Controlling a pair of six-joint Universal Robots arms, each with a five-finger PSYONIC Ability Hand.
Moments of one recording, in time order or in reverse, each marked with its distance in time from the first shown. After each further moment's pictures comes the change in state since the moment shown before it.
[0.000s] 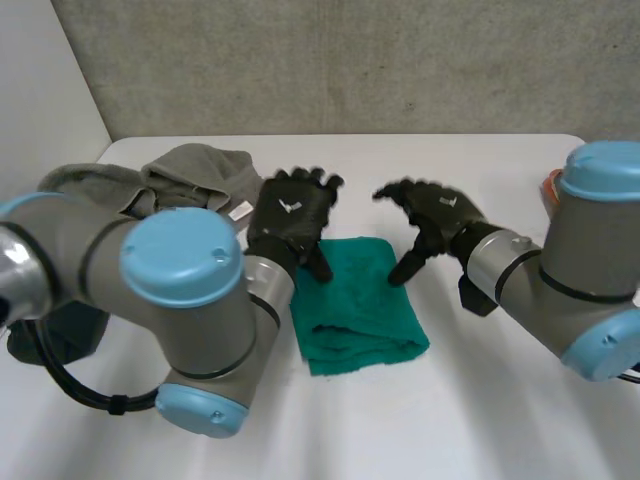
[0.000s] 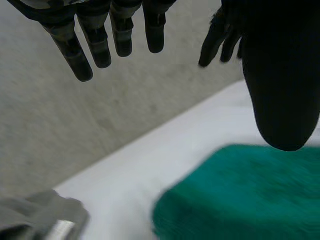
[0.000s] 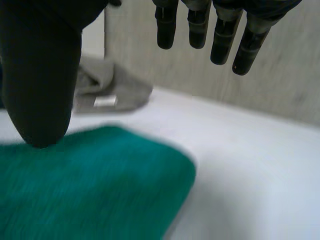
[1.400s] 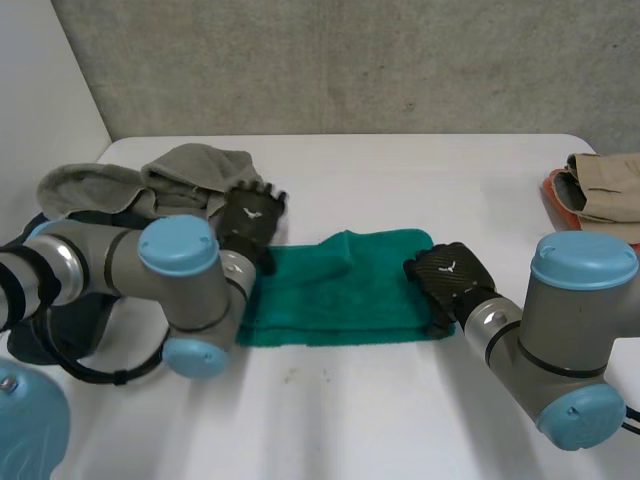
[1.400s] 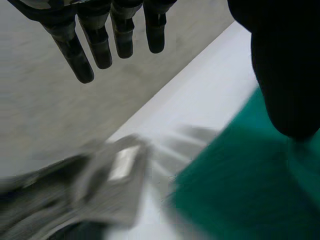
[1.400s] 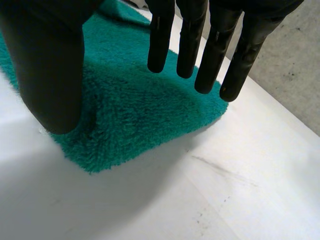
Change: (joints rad) left arm 0.213 -0.279 0.126 0.156 0.062 0.305; right arm 0.012 0.032 0.274 -0.246 0.150 -0.506; left_hand 0.006 0.019 0.011 0.021 0.013; right_hand 0.253 0.313 0.319 0.297 0.271
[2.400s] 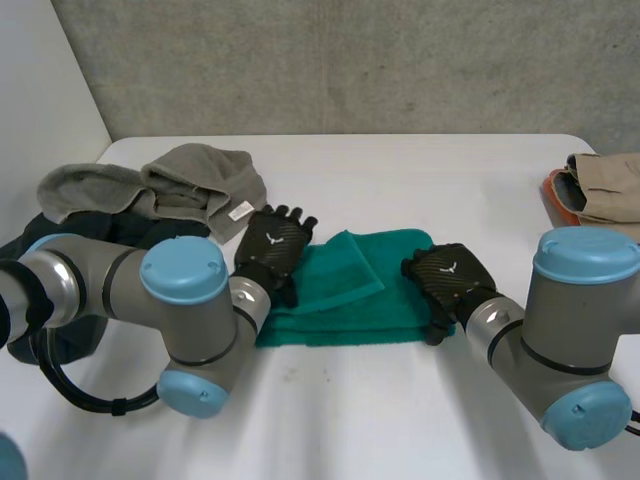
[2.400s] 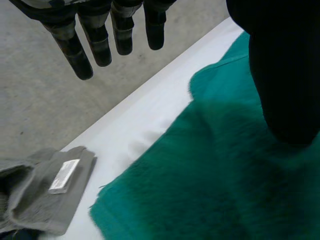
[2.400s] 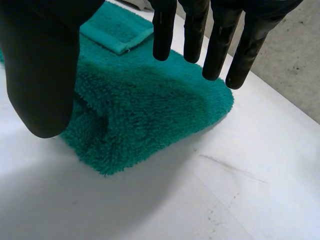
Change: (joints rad) left arm -0.070 0.103 -0.163 -0.017 0.072 -0.095; right arm -0.002 -0.012 -0.007 0.044 -0.007 0.036; left_hand -0.032 -0.029 -0.020 -0.032 -0.017; right_hand -0.129 -0.166 -0.154 -0.151 -0.132
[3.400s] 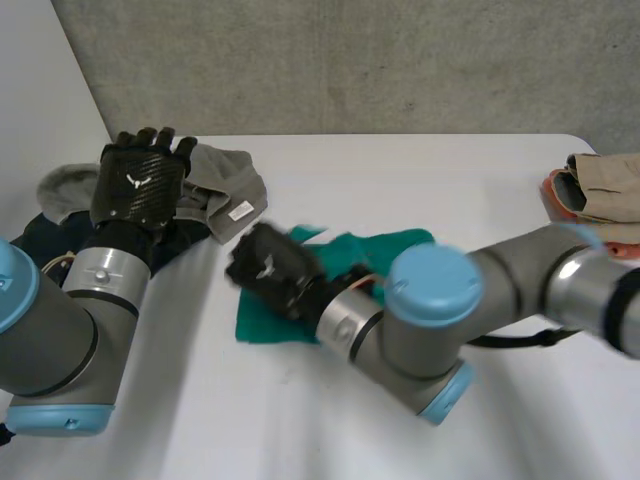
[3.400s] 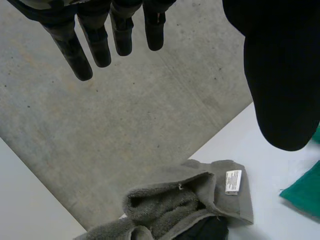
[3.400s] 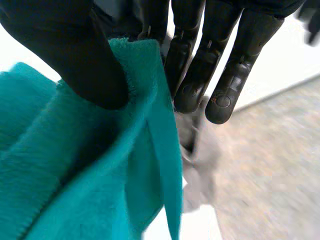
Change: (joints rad) left arm 0.226 0.554 -0.479 0.212 -0.023 0.049; right arm 0.350 0.260 -0.384 -0.227 -0.311 -0.418; left_hand 0.000 0.000 0.000 0.000 0.000; right_hand 0.662 0.815 0.803 0.808 0.787
